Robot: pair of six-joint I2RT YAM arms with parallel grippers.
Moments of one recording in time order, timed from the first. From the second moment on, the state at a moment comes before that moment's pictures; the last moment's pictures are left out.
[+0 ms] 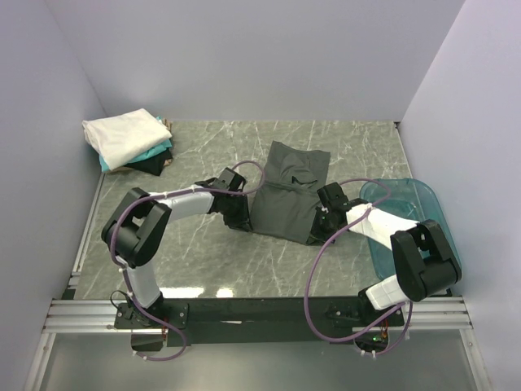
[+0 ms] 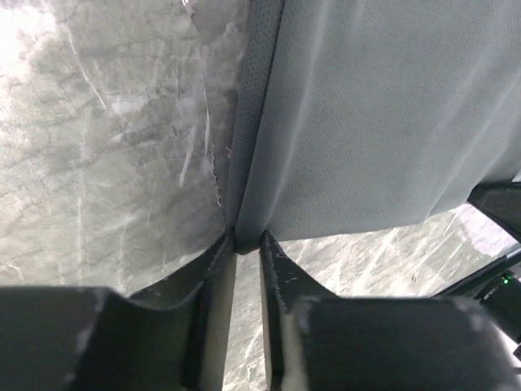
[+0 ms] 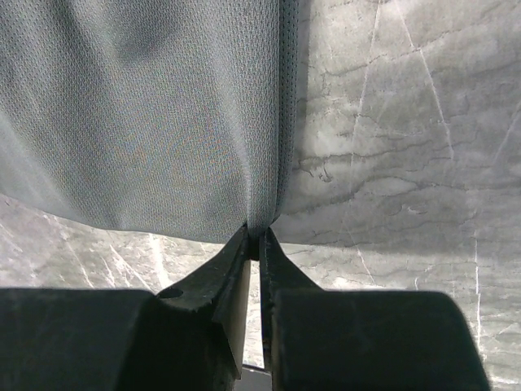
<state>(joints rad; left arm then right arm) -0.60 1.81 1.06 -0.35 0.26 -0.68 0.38 1.46 0.70 -0.47 -0.15 0.75</state>
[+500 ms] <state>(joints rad) -0.63 1.81 1.07 -0.36 0.21 -0.70 0.38 1.46 0.71 -0.48 -0.14 0.73</state>
